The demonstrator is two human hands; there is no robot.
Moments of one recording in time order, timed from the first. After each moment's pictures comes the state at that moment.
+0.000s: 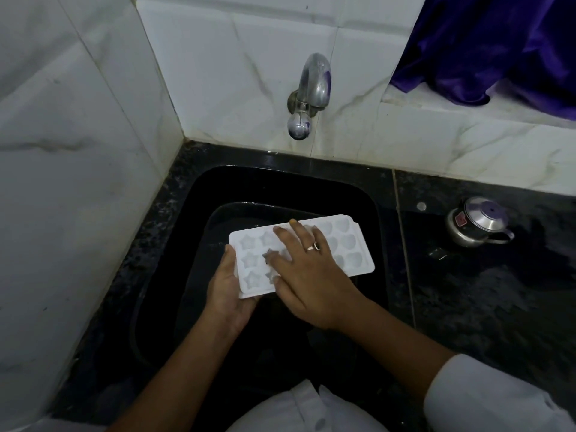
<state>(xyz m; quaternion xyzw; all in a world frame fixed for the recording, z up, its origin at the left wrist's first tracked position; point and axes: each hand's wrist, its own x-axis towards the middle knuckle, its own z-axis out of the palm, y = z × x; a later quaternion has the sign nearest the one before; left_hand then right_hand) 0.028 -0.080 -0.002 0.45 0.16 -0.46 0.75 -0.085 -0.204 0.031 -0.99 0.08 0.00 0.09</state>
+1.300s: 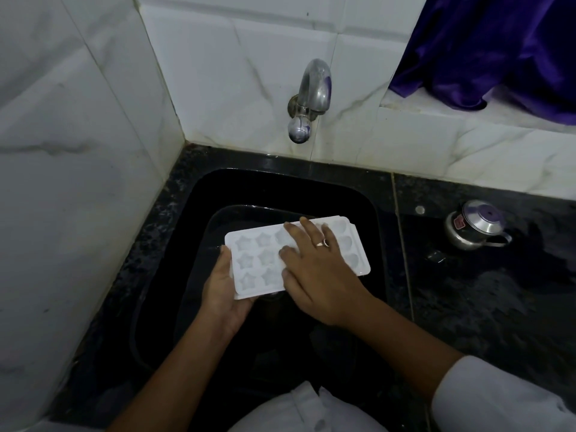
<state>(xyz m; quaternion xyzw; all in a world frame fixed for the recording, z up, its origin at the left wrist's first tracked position) 0.034 -0.075 -0.001 0.48 0.14 -0.44 0.75 -0.089 -0.213 0.036 -0.99 0.11 -0.01 0.09</state>
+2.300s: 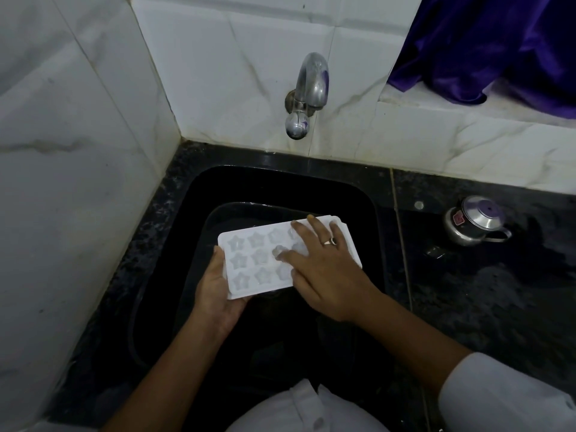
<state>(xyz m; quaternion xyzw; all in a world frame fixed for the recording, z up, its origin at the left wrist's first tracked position) 0.038 -0.073 -0.004 0.48 0.16 -0.43 0.75 -0.099 -0.227 0.028 -0.99 0.11 -0.01 0.09</state>
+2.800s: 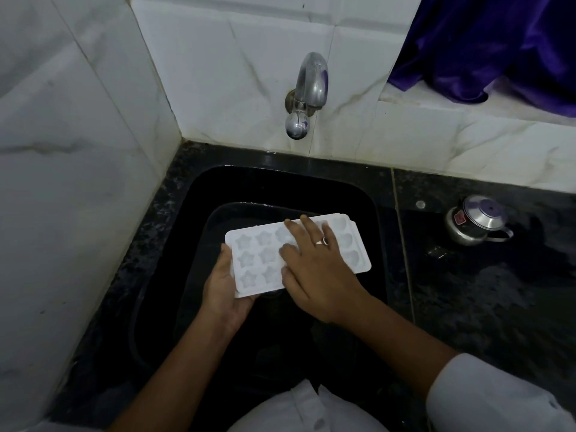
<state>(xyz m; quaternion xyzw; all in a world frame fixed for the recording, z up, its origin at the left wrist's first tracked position) 0.035 -0.078 -0.004 0.48 0.14 -0.44 0.74 -0.088 -0.213 0.031 -0.99 0.13 -0.01 0.10</state>
